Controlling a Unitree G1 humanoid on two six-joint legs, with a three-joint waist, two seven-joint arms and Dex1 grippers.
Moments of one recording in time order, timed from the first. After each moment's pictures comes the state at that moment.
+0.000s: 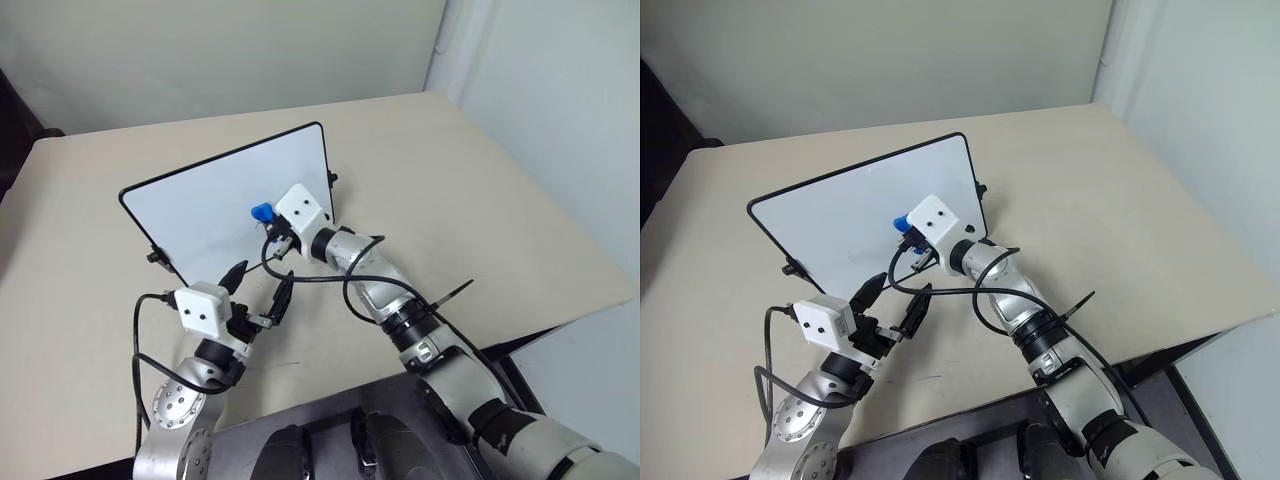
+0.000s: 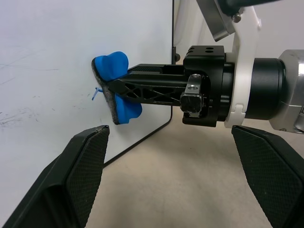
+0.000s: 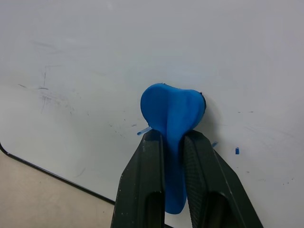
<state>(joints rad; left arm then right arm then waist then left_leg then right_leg) 0.20 0.21 0.07 -0.54 -0.37 0.16 -0.30 -0.89 0.12 0.30 0.52 -0.01 0.21 0.42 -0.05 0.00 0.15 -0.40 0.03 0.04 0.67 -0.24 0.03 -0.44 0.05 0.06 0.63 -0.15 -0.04</state>
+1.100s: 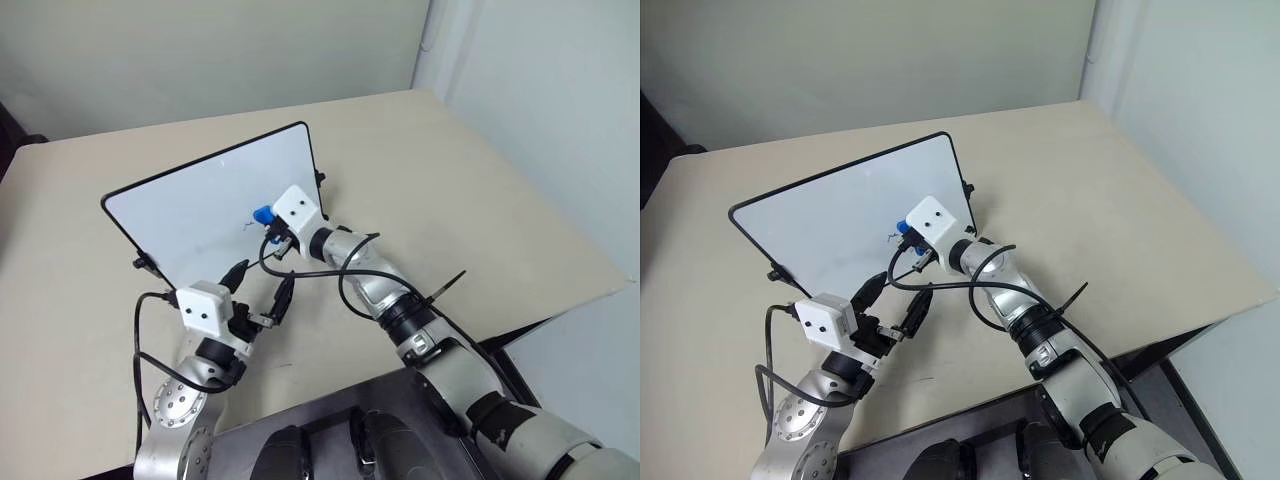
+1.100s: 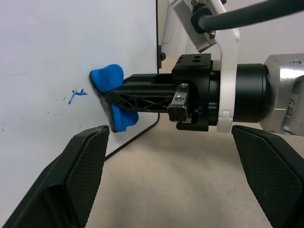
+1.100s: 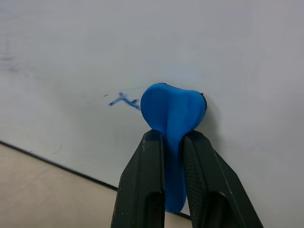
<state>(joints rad) 0.20 0.22 0.07 -0.54 -0.36 0.16 -0.30 -0.94 0.13 0.34 0.62 -0.04 0.20 0.42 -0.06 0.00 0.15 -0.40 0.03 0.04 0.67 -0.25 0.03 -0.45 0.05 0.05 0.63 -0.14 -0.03</state>
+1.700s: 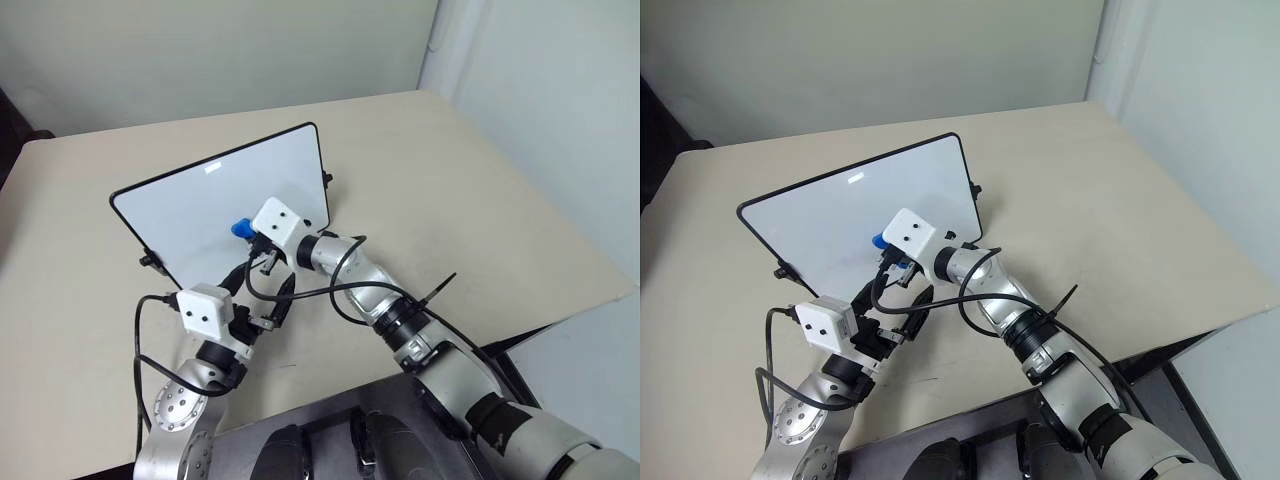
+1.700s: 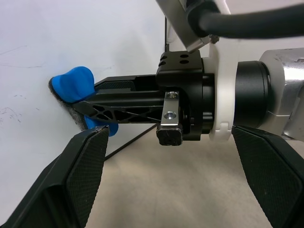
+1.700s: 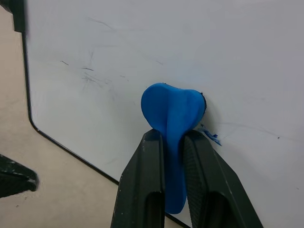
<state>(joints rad) 0.22 0.22 0.06 -0.55 -0.36 0.16 -0.29 -0.93 0.13 0.42 0.59 -0.04 0.18 0.46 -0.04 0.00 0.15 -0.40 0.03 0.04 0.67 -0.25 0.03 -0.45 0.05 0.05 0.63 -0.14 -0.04</state>
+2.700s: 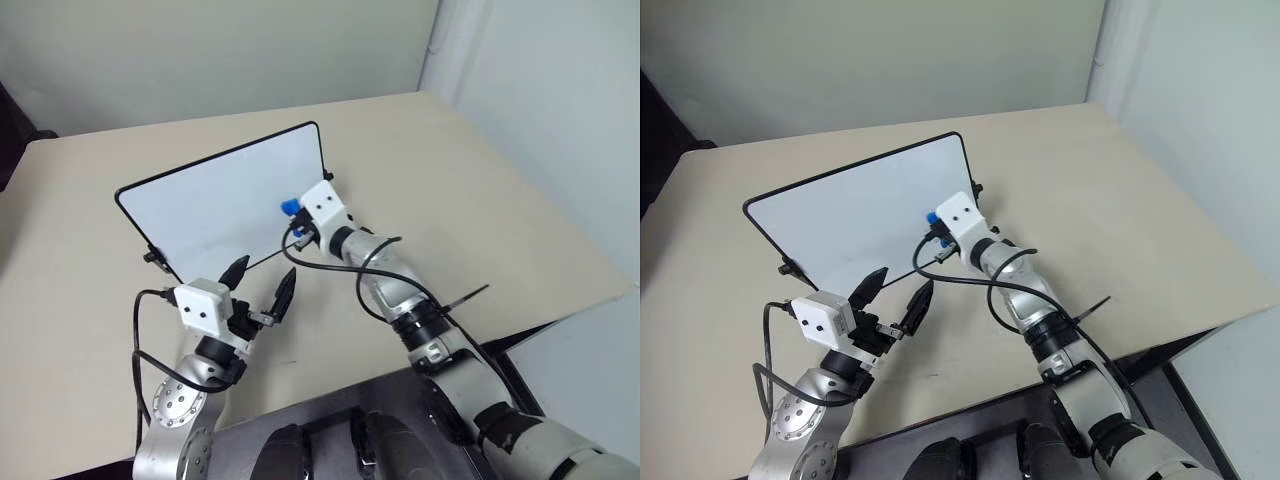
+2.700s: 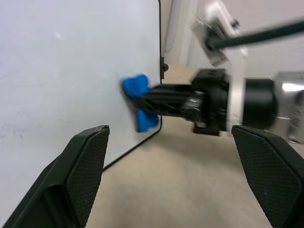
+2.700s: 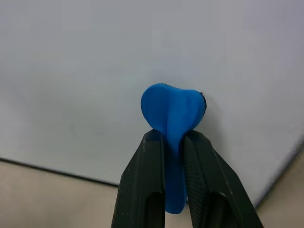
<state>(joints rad) 0.19 0.22 0.07 -0.56 -0.37 0.16 -0.30 -0.82 0.03 0.24 0.40 -0.03 0.35 0.33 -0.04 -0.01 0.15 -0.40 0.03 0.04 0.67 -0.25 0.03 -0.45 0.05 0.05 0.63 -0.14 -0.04</state>
